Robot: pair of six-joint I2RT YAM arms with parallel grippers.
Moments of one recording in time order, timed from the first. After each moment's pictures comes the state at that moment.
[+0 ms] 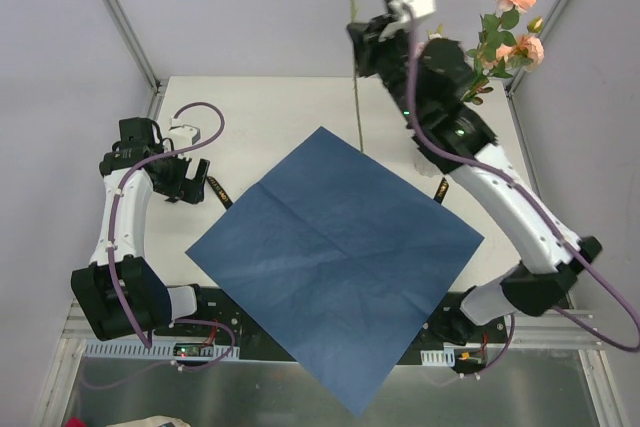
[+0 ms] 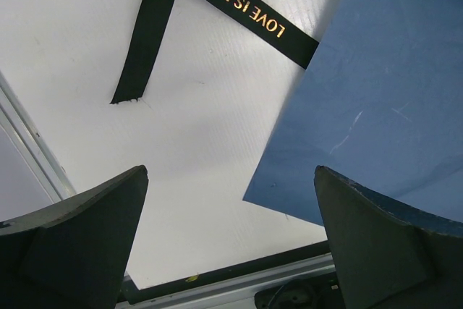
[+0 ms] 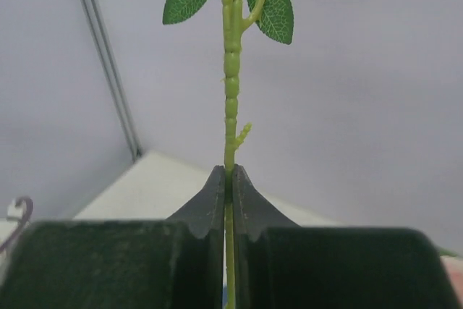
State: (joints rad) left arm 0.25 1.26 1.10 -0.93 0.31 0.50; right arm 0.77 1.56 1.85 -0.20 0.26 0.01
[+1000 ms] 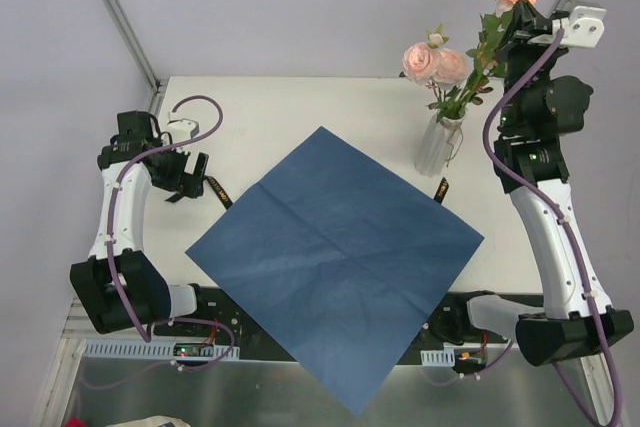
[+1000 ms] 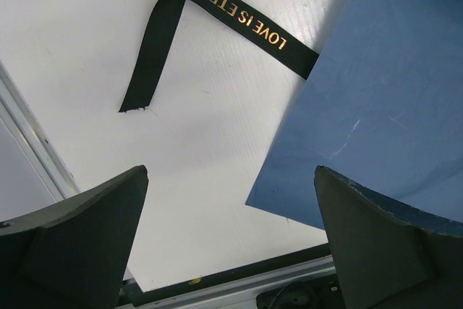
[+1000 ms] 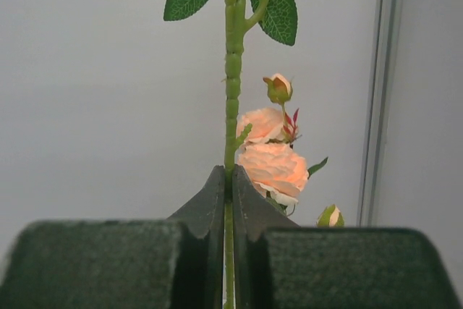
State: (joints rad) left arm 0.25 1.29 1.15 -0.94 0.32 0.49; right arm 0.22 1.16 1.44 0.30 0.28 -0.09
